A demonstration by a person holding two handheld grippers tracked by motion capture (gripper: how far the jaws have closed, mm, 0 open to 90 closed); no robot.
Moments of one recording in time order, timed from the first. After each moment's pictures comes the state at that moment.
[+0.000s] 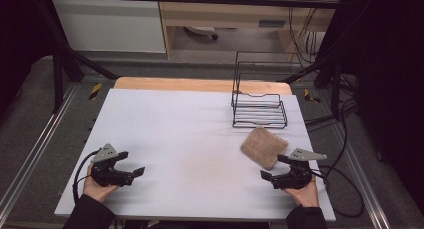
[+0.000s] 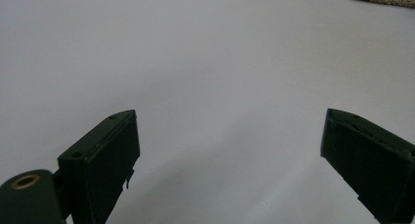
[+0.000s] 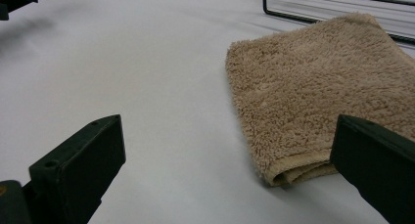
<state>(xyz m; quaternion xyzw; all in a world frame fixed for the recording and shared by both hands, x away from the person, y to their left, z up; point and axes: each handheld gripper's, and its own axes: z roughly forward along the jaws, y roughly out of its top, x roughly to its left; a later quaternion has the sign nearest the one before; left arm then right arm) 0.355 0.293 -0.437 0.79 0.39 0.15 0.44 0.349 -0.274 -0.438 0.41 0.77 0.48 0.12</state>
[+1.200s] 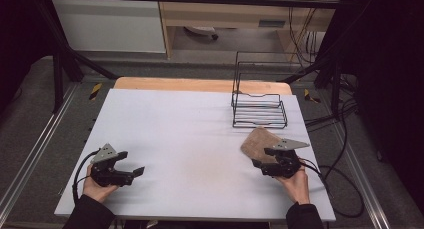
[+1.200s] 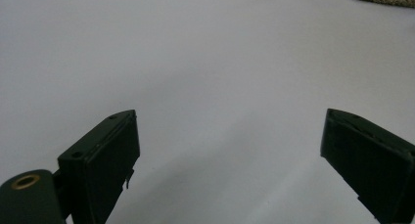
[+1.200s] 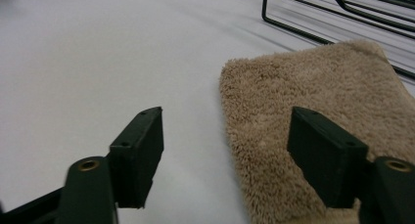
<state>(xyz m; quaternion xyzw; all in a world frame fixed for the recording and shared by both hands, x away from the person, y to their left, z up) 0.354 0.294 -0.437 0.79 0.39 0.15 0.44 0.376 -0.241 -0.425 0.39 0.80 0.42 0.15</state>
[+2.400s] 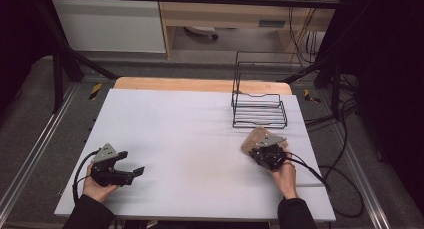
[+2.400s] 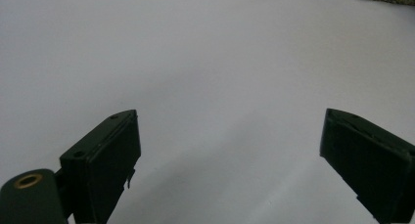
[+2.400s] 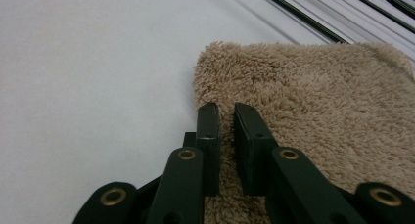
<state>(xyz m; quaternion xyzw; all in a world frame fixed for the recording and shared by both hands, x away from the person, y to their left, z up) 0.355 0.294 -0.437 0.80 0.39 0.15 0.44 0.409 -0.215 -0.448 0.35 0.85 0.33 0.20</state>
